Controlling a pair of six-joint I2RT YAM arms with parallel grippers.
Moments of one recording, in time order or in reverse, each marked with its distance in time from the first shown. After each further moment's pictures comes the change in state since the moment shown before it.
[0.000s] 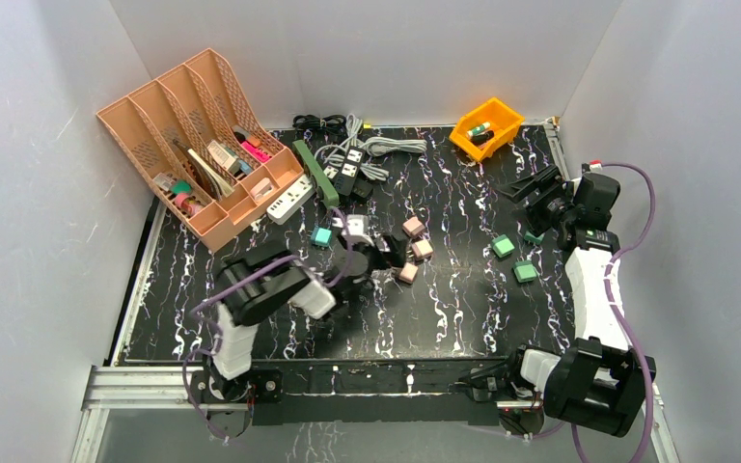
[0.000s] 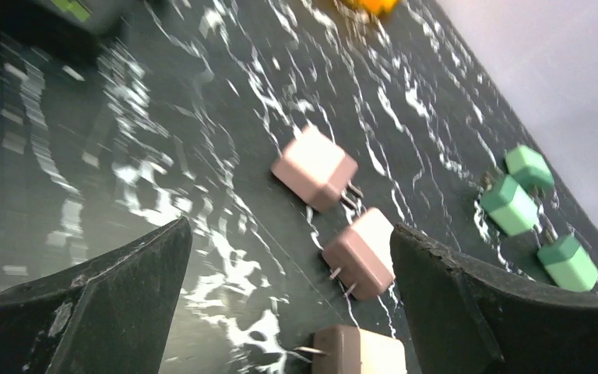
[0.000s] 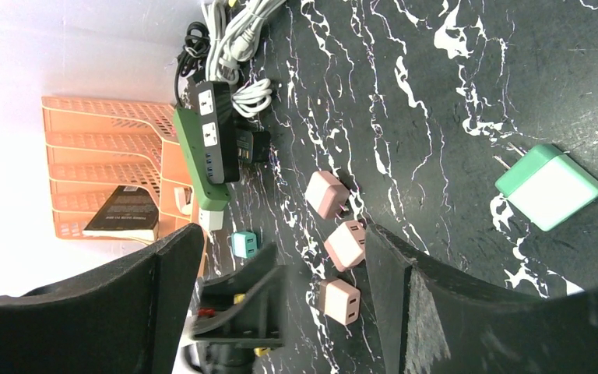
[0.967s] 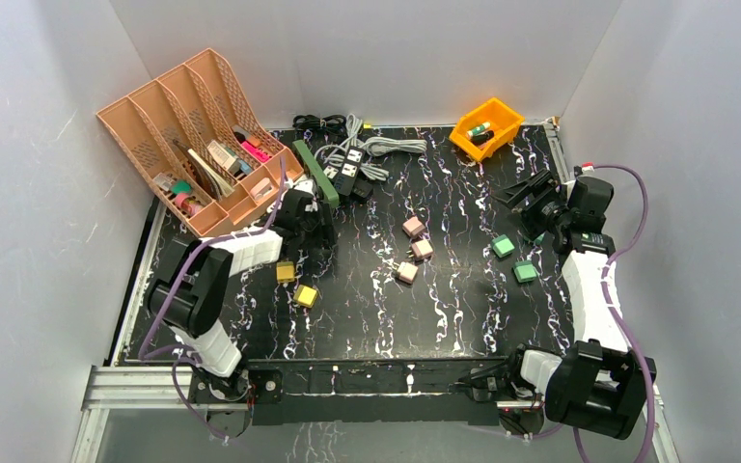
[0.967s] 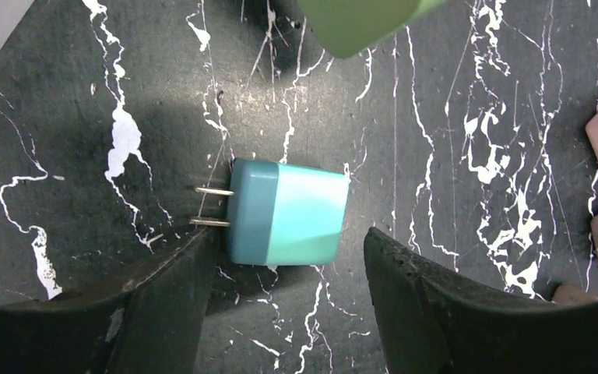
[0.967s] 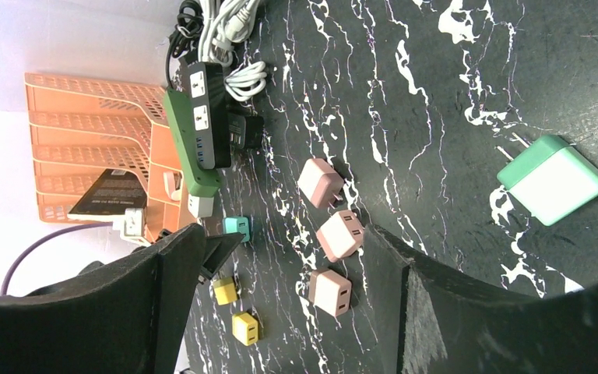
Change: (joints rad) left arm 0.540 -0.385 0.132 -1.205 0.486 0.082; right arm 0.026 -0.013 -0.034 0.007 -0.002 -0.031
